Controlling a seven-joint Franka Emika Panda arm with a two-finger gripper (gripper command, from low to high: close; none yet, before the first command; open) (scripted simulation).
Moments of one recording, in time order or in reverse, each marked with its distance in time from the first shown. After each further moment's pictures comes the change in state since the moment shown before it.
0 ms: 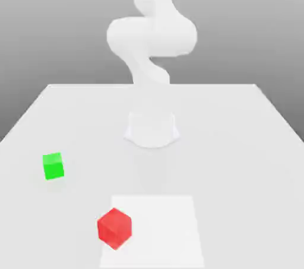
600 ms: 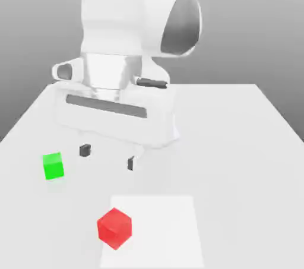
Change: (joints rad) arm -0.163 0.659 0.022 -0.229 -0.046 0.312 0.371
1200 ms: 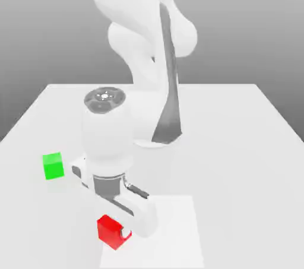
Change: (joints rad) arm -0.012 0.337 -0.012 -0.033 0.029 0.227 0.067
